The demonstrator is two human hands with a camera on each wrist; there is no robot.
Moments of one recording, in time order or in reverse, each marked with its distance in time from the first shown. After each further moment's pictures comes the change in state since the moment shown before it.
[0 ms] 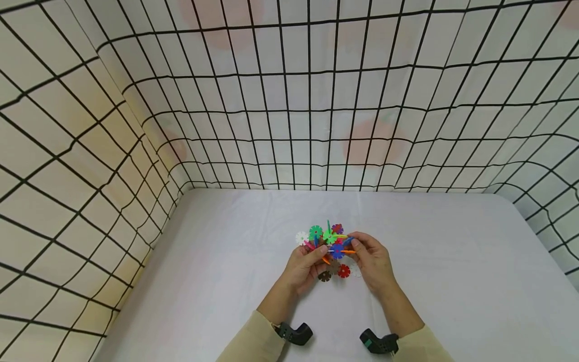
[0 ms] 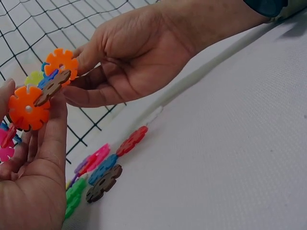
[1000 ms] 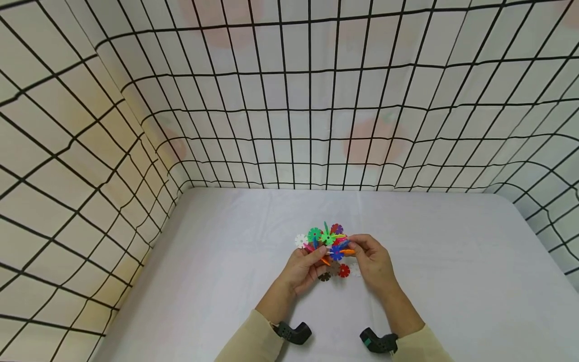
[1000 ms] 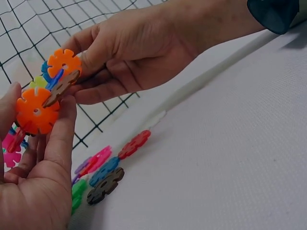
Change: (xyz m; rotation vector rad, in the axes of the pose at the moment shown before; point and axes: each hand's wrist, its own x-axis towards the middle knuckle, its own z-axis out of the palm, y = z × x) left_hand -0.003 0.001 -0.002 -0.053 -0.001 -0.079; right_hand -0.006 -0.009 0.004 -0.399 0.017 -0.181
